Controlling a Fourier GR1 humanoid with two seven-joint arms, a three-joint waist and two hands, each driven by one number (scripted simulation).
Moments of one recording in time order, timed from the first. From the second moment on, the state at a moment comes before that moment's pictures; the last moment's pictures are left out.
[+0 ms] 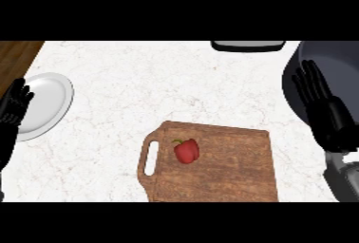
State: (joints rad) left arm -0.03 0.56 0.02 -1.57 0.22 0.11 -0.09; right arm -0.23 -0.52 0.21 -1.56 -0.46 -0.23 -0.10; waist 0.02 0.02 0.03
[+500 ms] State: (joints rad) left arm -0.17 0.42 -0.05 -1.60 0.28 0.13 -0.07; right arm -0.62 -0.62 0.42 -1.59 -0.30 0.18 -0.16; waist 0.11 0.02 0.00
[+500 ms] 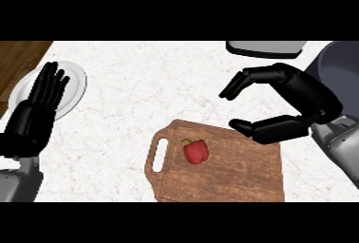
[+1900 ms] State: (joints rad) left arm -0.26 0.31 -0.02 -1.51 0.26 0.21 0.00; right arm -0.97 -0.44 0.79 -1.31 0.54 0.49 -0.49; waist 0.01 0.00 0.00
